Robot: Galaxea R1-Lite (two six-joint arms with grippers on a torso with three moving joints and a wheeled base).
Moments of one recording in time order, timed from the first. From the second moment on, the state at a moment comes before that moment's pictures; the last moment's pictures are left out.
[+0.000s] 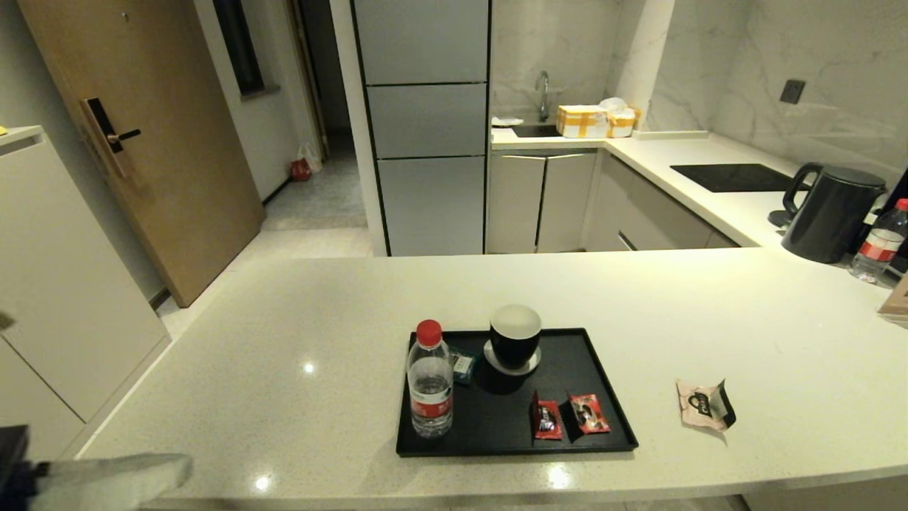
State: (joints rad) left arm -0.08 0.95 -0.75 0.43 -0.72 0.05; right arm 0.00 0.00 0.00 0.01 0.00 -0.01
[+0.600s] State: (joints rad) left arm -0.24 1.63 -0.52 -0.40 -0.69 0.17; right arm 0.00 0.00 0.00 0.01 0.00 -0.01
